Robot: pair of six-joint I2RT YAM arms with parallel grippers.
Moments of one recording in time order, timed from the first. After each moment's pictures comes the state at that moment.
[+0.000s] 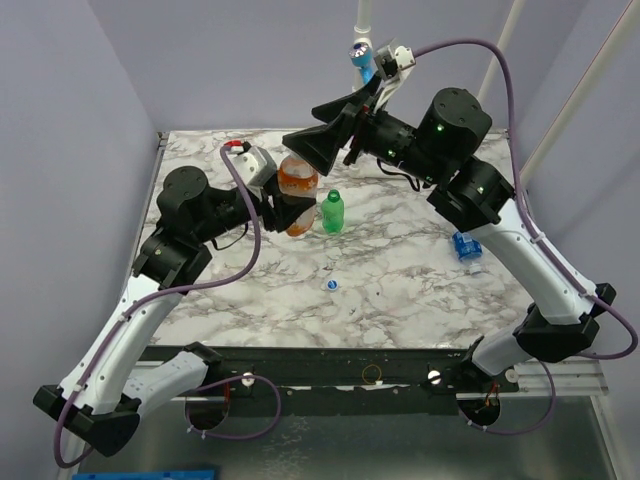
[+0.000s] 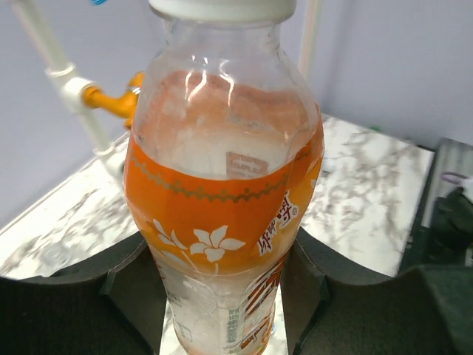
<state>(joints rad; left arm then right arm) -0.50 0.96 1.20 -0.21 0.58 -0.01 0.86 1.51 1.96 -0.24 -0.24 0.29</state>
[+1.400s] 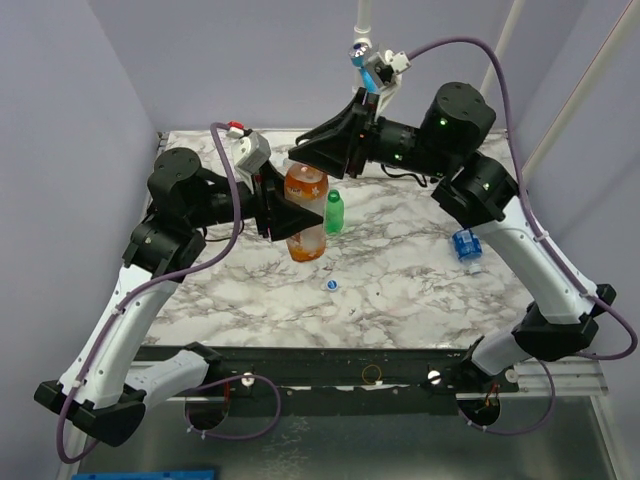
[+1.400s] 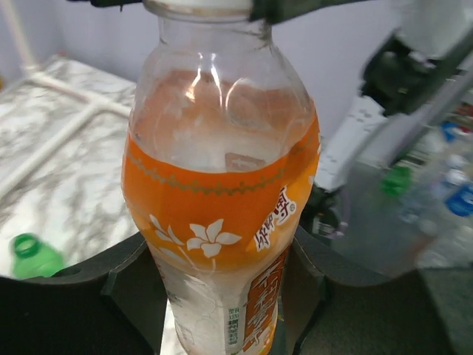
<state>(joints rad) -0.48 1.03 1.34 -0.33 0.82 -0.19 0.85 1.56 2.05 -0.37 -0.42 0.29</state>
